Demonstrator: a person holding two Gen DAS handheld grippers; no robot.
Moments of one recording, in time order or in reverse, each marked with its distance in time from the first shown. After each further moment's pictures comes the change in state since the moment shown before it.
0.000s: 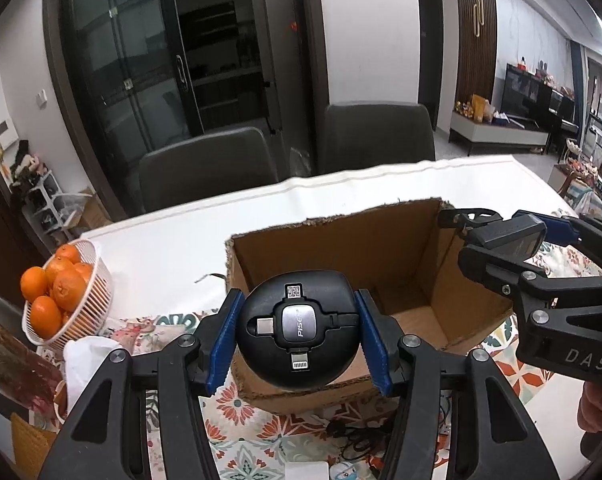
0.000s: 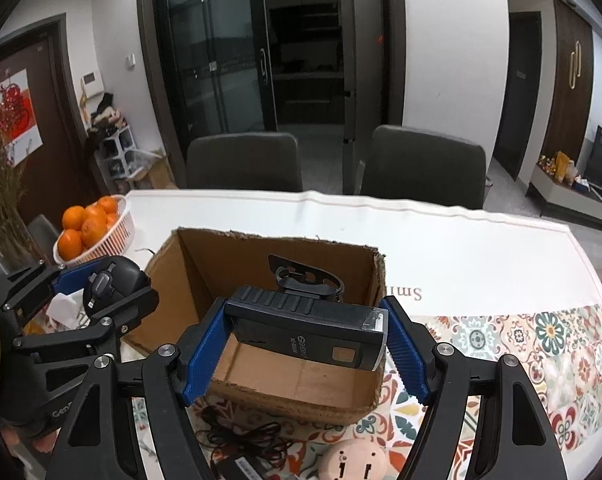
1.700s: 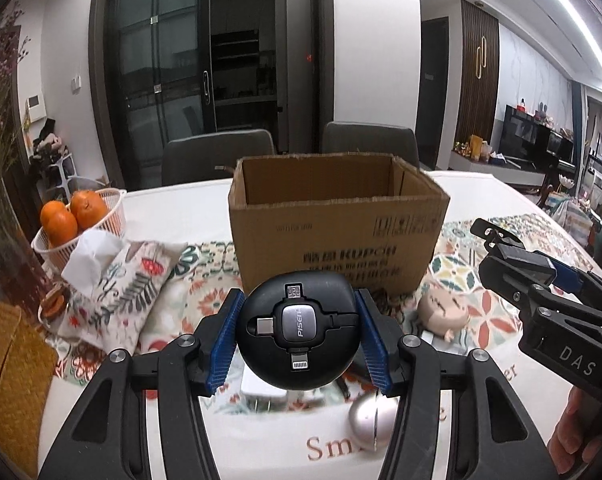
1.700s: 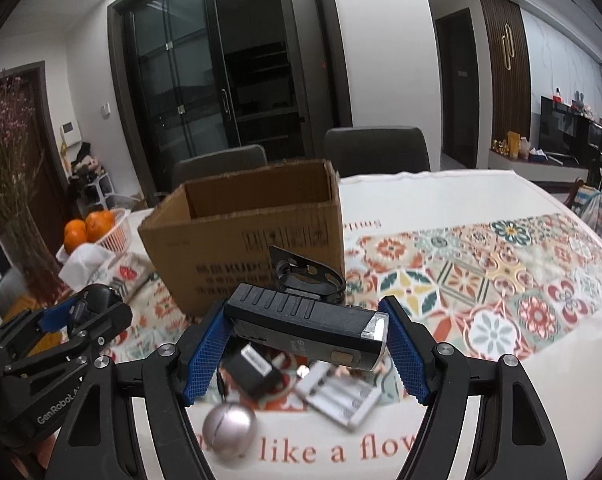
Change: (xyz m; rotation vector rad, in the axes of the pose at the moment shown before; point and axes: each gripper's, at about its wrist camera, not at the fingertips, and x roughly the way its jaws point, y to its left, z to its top) left arm -0.083 -0.024 -0.144 -0.104 -0.168 0.005; right arm -0.087 0.013 -0.154 0.163 -0.194 -0.096
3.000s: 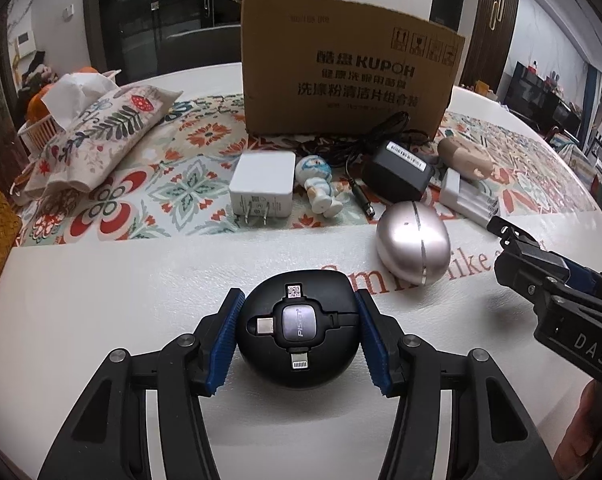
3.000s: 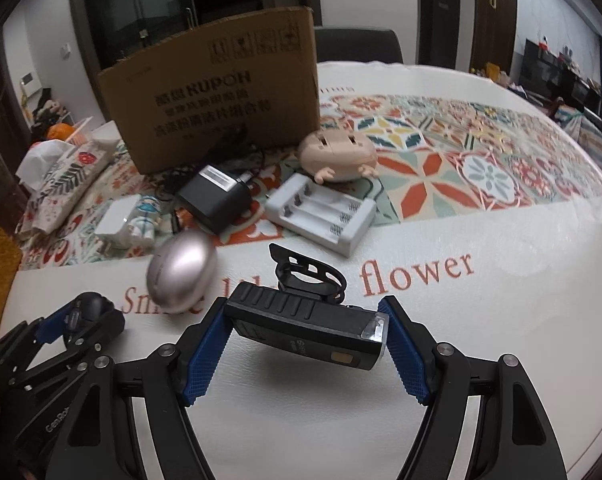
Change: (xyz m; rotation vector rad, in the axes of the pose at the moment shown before) left arm 0.022 0.008 -0.136 -0.052 0.273 -0.035; right arm 0.017 0.002 -0.118 0.030 0.302 -0.121
